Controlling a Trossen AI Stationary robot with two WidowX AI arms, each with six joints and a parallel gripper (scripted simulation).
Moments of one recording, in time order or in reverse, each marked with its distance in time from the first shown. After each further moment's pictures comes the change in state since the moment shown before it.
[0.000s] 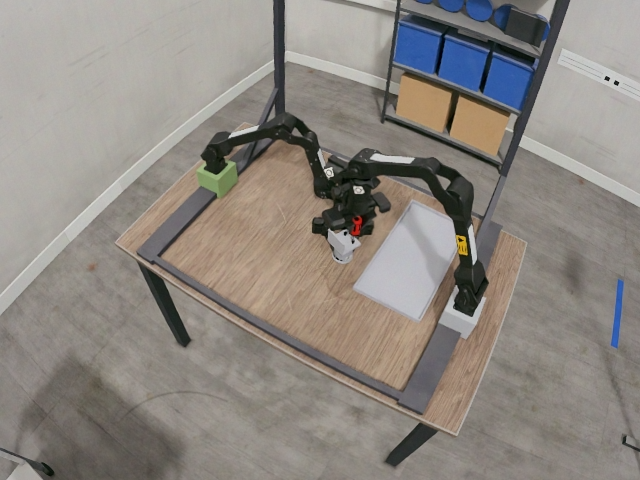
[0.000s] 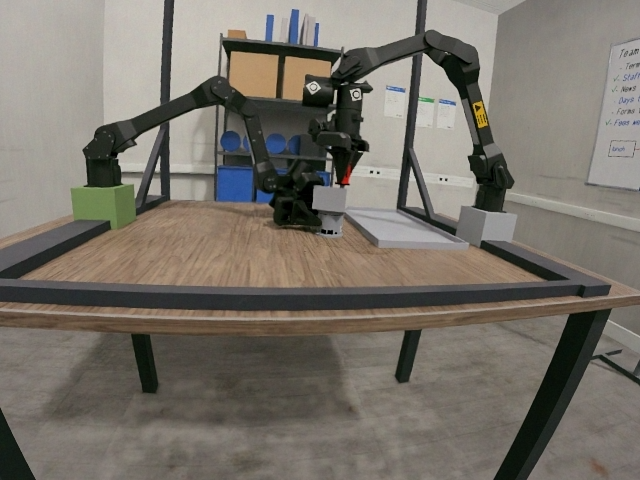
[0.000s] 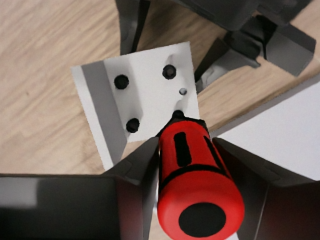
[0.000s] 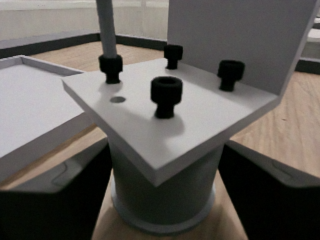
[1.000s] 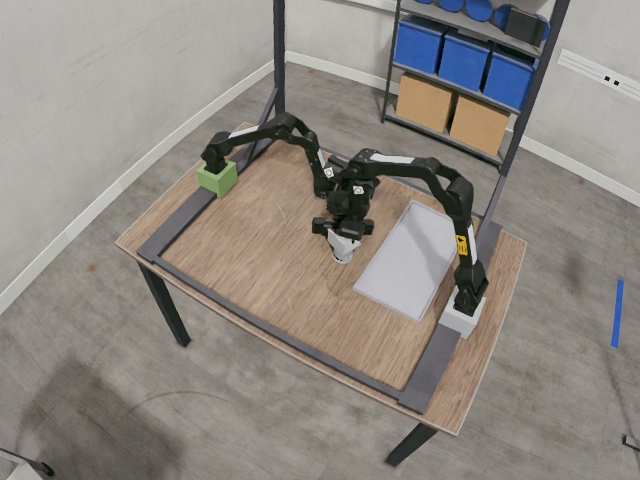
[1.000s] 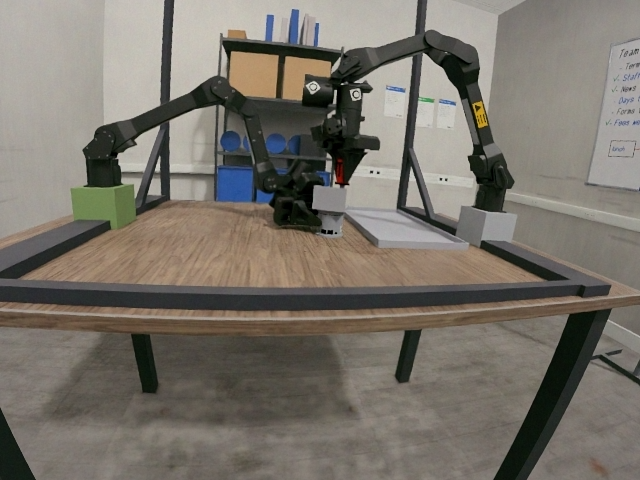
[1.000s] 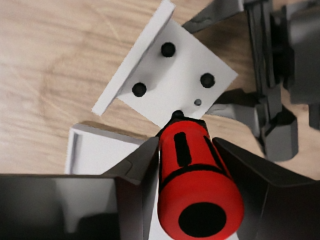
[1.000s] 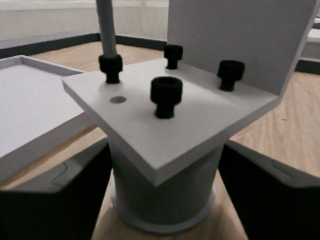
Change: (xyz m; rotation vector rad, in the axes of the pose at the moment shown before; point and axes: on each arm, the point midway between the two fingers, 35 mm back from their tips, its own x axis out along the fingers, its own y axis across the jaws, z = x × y) left arm 0.000 0.000 0.000 -0.837 0.000 0.000; right arm 0.000 0.000 0.000 0.000 0.000 0.000
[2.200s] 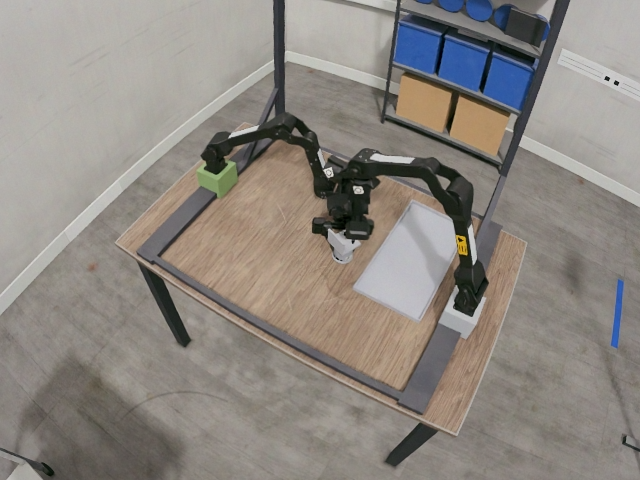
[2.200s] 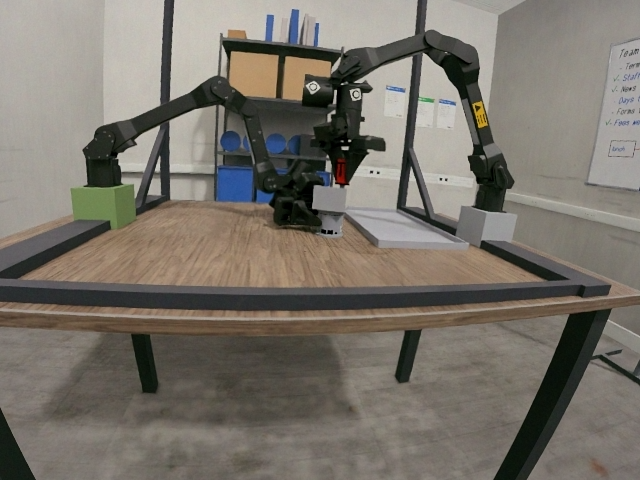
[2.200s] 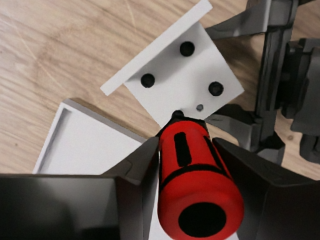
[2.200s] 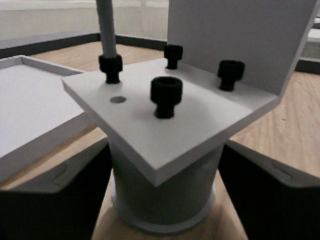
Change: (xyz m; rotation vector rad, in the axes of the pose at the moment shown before) left arm 0.000 0.000 0.000 -0.242 0.000 0.000; right arm 0.000 0.000 0.000 0.000 0.000 0.000
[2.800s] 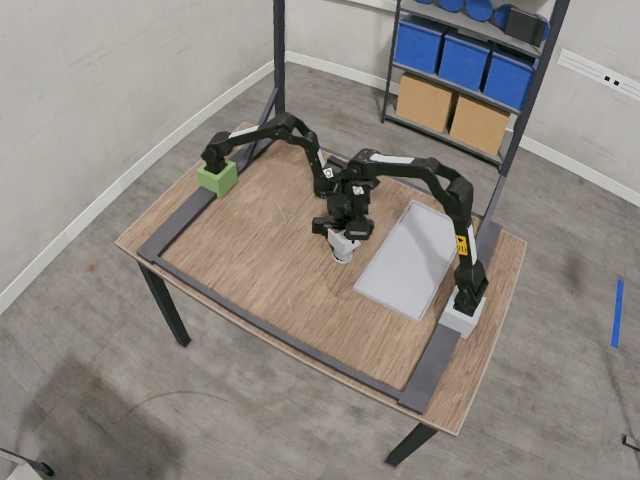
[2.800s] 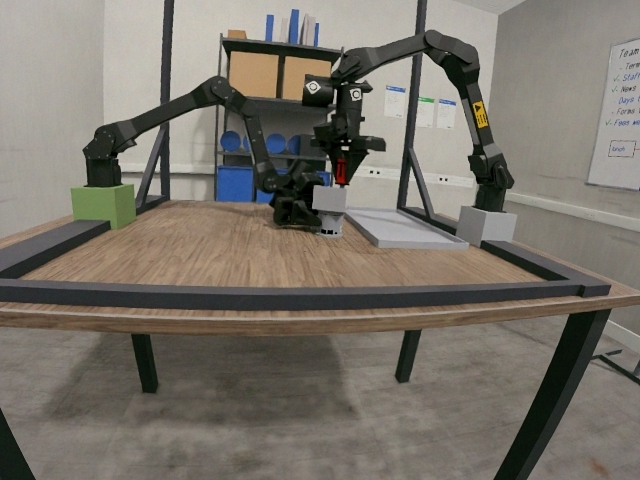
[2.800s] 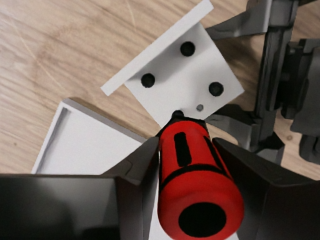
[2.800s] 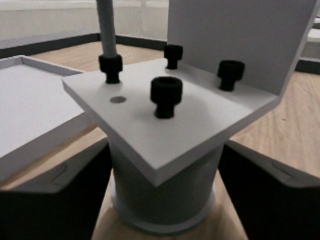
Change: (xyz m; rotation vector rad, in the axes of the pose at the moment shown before) left arm 0.000 0.000 0.000 -0.005 0.003 -0.005; right arm 0.000 0.000 0.000 0.000 0.000 0.000
